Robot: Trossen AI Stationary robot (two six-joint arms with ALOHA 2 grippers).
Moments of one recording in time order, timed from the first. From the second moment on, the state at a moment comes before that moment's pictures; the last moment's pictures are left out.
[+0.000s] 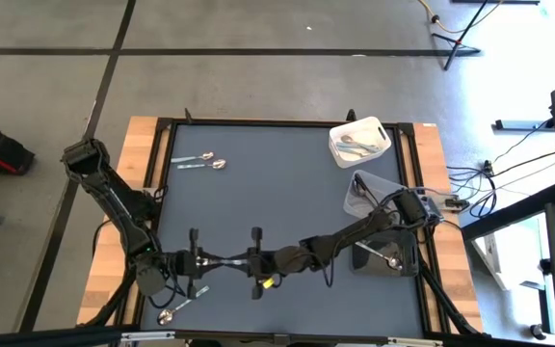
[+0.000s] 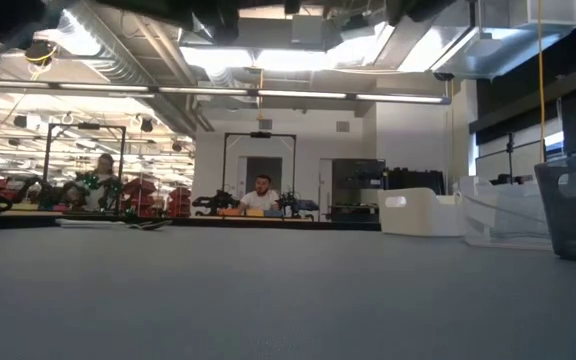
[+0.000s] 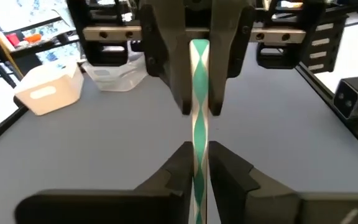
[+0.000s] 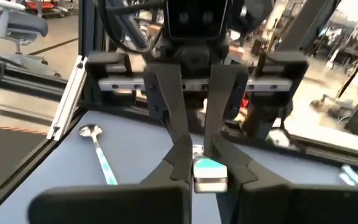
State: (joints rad) left arm -0.98 1.34 0.54 0.25 -1.03 -0.28; right arm 0.40 2.19 1.47 0.61 0.35 -0.18
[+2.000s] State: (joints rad) left arm -1.01 1.30 0.54 0.16 -0.97 -0.26; right arm 0.62 1.75 2.00 -1.57 0.34 0.99
